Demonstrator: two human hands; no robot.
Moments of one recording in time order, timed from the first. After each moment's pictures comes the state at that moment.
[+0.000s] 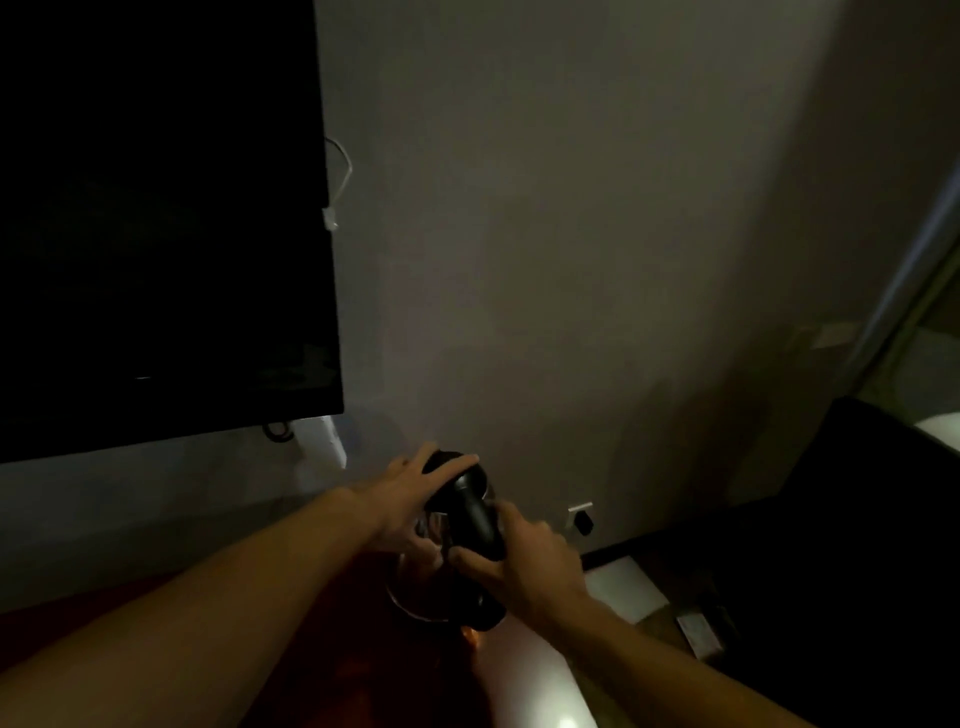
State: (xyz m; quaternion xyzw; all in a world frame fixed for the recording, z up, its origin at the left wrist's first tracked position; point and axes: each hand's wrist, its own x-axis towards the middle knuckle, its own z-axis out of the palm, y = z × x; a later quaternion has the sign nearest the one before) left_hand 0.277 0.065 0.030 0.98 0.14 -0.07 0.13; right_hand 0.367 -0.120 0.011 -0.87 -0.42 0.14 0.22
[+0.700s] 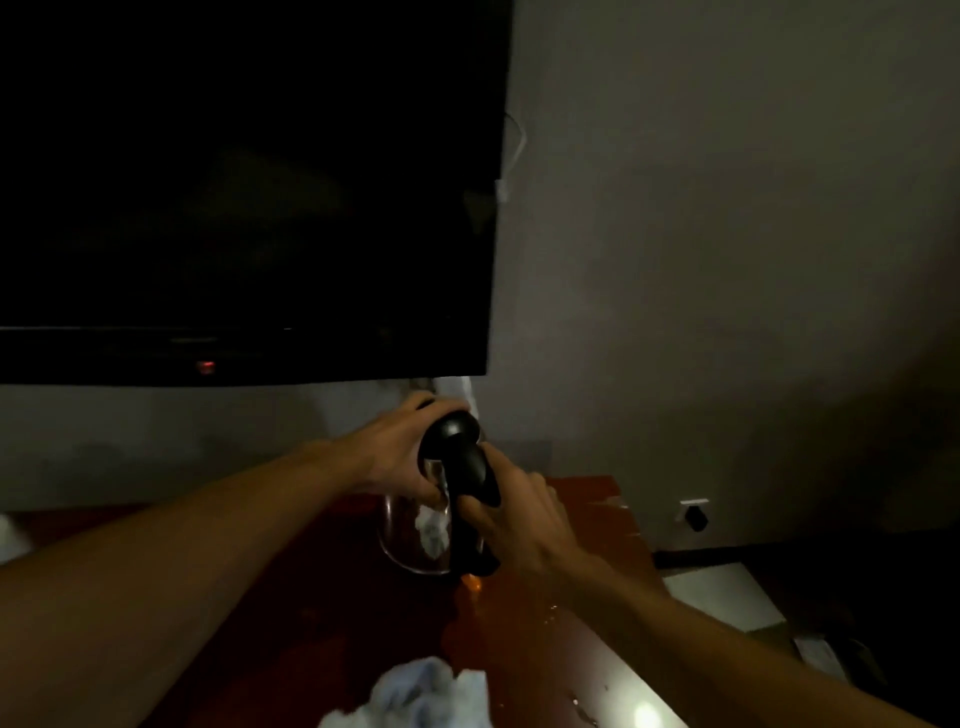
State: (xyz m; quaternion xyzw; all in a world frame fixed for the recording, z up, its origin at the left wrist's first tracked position) left_hand 0.112 0.125 0.061 0.94 0.25 0.06 0.21; right_hand 0.245 -0.031 0.025 -0.76 -0.55 0.18 0.31
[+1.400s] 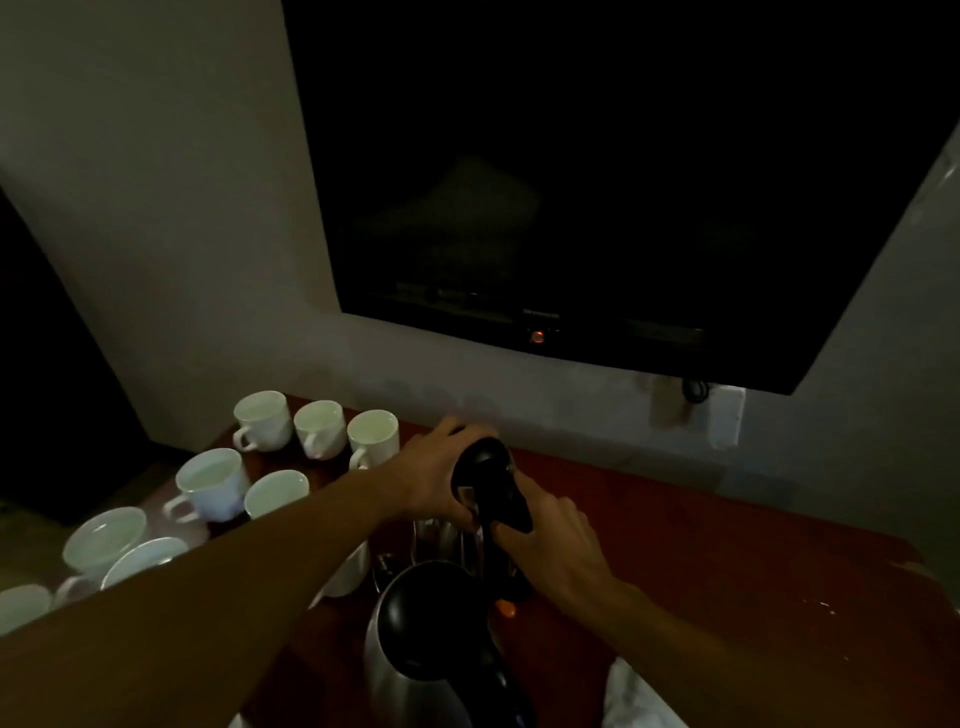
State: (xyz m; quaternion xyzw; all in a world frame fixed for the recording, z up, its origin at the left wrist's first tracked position) left_hand -0.231 0.119 0.033 0.89 0.40 0.11 0.21; right_hand -0.053 0.022 0.002 -0.68 -0.66 0.22 0.23
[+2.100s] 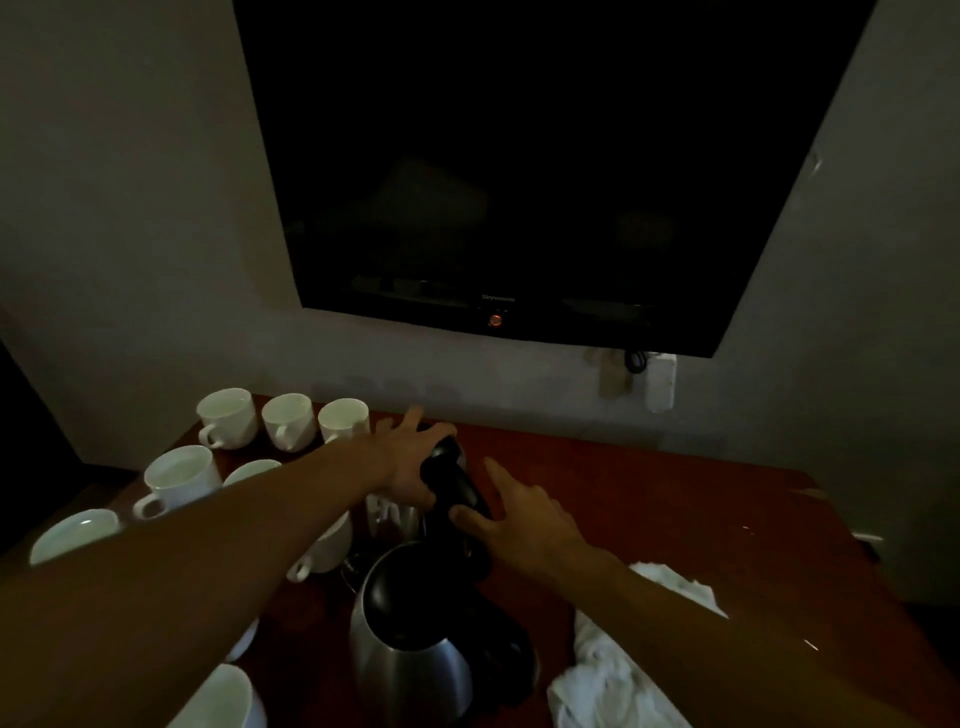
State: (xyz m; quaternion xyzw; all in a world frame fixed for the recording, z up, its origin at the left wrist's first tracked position) left_hand -0.234 0.082 0.060 0.88 0.45 -0.13 0.07; right_hand -0.065 -0.037 0.020 -0.70 -0.65 0.25 0.17
